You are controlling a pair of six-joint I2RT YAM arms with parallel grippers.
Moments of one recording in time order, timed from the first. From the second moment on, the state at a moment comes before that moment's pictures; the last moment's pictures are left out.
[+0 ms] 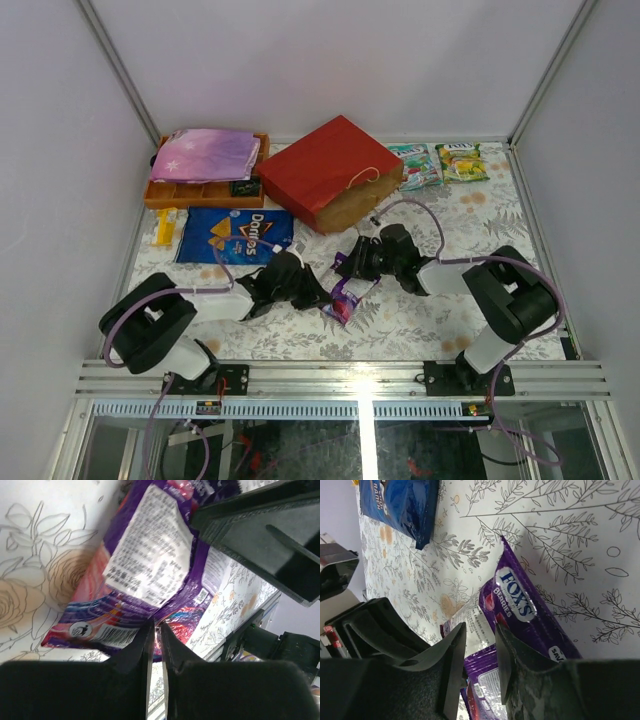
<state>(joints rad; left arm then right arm) -0.77 1.46 0.48 0.29 0.22 -1.09 0.60 1.63 0.62 0.40 -0.36 0.84</state>
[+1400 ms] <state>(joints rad) -0.65 1.11 0.69 -0.31 -0.09 -0.73 0.89 1.22 0.62 -0.25 0.17 0.72</state>
